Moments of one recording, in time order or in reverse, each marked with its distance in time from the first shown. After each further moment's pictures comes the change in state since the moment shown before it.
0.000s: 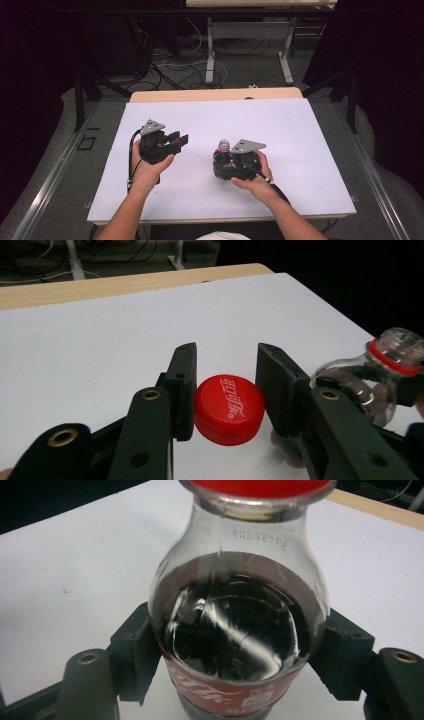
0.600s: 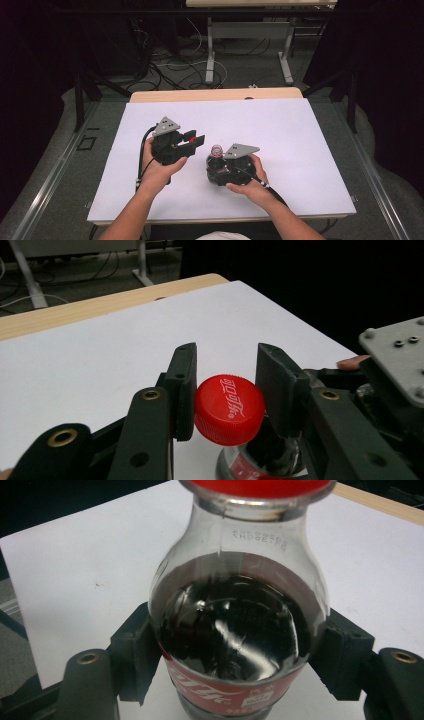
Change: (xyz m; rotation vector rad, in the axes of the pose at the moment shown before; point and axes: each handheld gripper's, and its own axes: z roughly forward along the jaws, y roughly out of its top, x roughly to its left) left arm -0.042 0.019 -0.005 -0.025 -0.110 0.092; right arm 0.019 0.003 0.002 0.012 0.067 -0.040
